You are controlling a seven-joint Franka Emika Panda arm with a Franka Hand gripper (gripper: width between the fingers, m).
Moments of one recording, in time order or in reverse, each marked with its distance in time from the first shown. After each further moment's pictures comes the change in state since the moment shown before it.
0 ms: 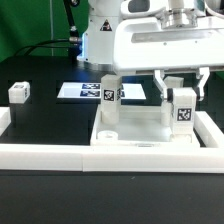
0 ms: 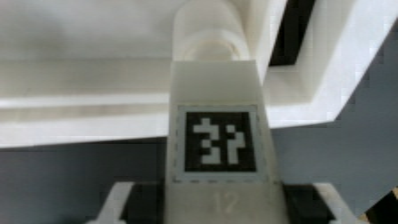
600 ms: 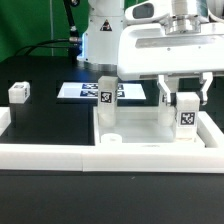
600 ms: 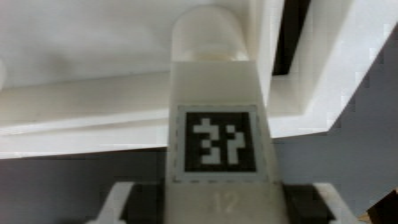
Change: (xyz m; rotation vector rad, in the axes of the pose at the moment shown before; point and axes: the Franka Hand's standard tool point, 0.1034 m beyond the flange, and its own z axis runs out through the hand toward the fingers) arm -0.002 -0.005 0.002 -0.008 0.027 0.005
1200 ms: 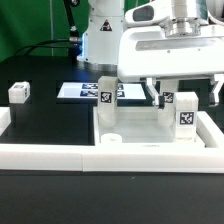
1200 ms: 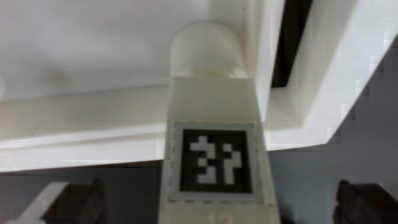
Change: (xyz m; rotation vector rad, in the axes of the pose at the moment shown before) arm -0.004 0.000 0.002 0.003 -0.016 0.000
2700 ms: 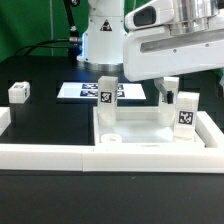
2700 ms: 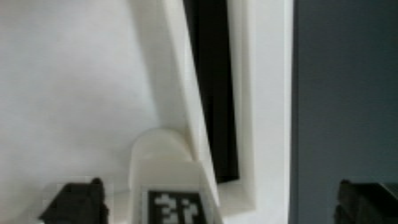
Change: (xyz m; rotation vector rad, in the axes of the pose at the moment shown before) arm -0.008 -0.015 -0.011 0.110 -0.489 0.127
